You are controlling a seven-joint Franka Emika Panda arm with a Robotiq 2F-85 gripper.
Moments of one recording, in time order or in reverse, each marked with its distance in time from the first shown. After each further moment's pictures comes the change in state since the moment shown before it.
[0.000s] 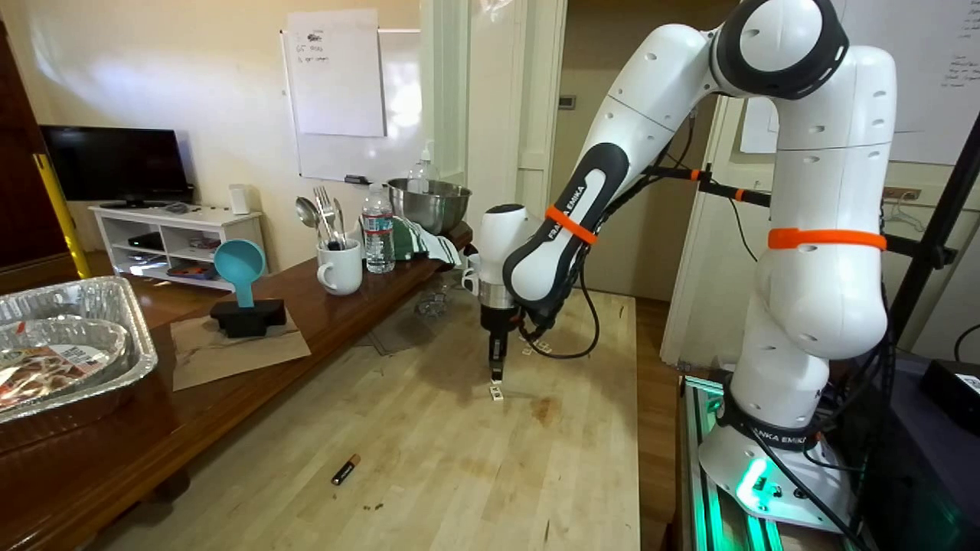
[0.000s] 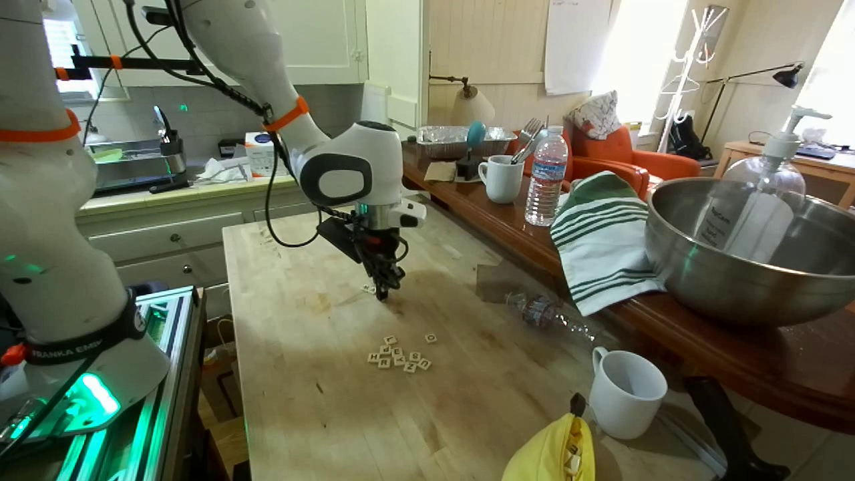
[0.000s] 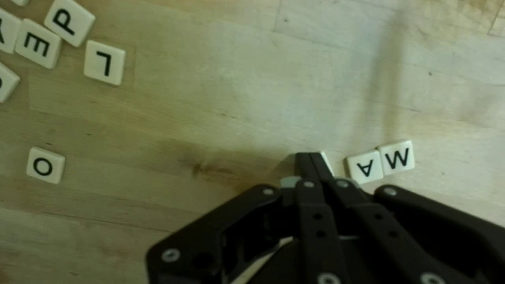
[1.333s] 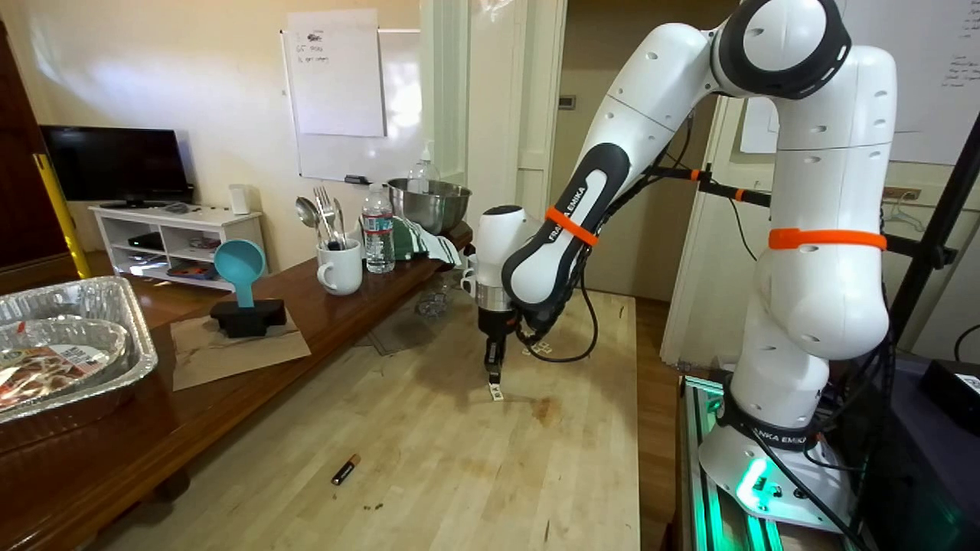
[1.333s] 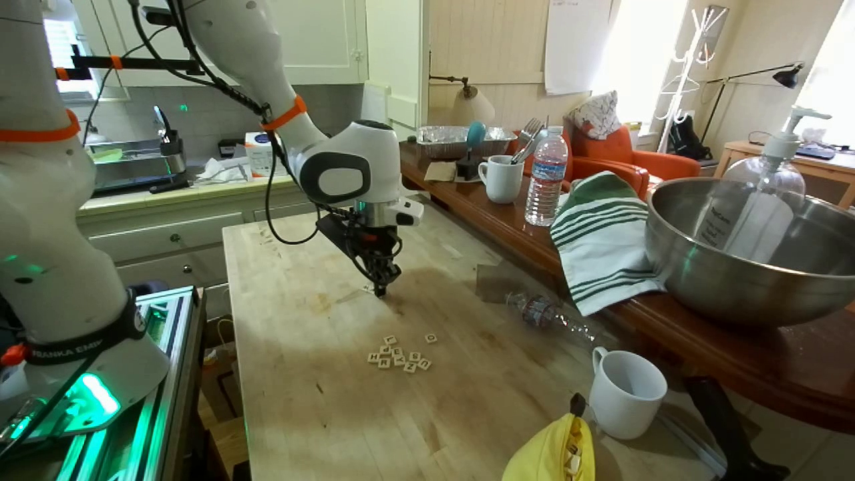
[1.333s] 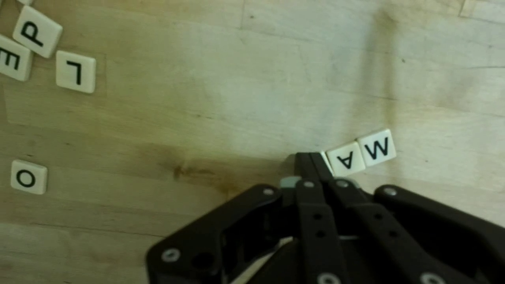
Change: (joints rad) arm 0.016 0.000 0.010 0.000 0.000 0.000 0.092
